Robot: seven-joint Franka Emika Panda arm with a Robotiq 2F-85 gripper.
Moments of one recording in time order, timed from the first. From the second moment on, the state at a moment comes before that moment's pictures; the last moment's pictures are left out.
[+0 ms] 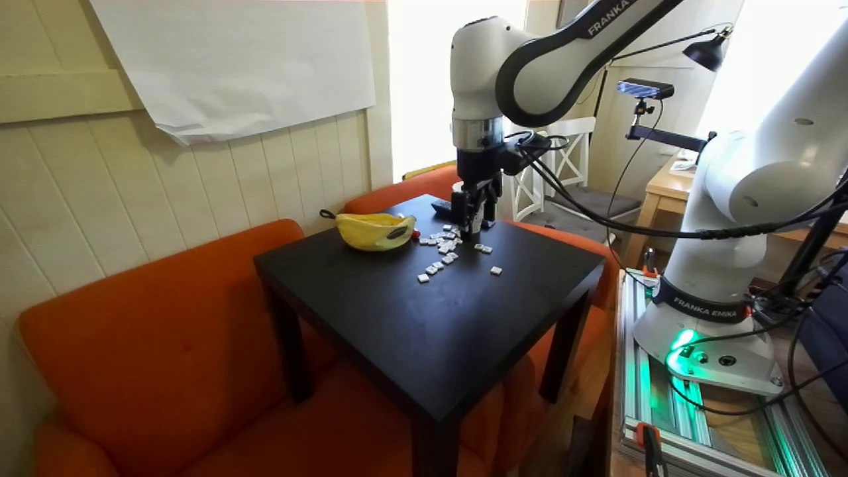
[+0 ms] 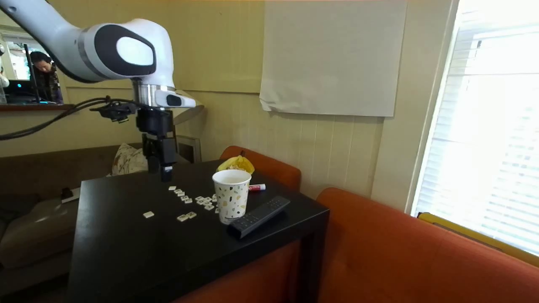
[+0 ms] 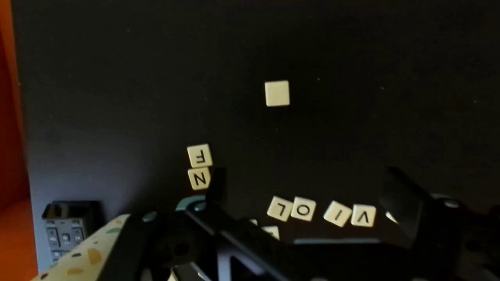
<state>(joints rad) 0.01 -0.31 0.20 -2.61 -0.01 2.24 0.38</state>
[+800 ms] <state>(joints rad) 0.02 -0.12 0.11 -2.59 0.10 2.14 0.33</state>
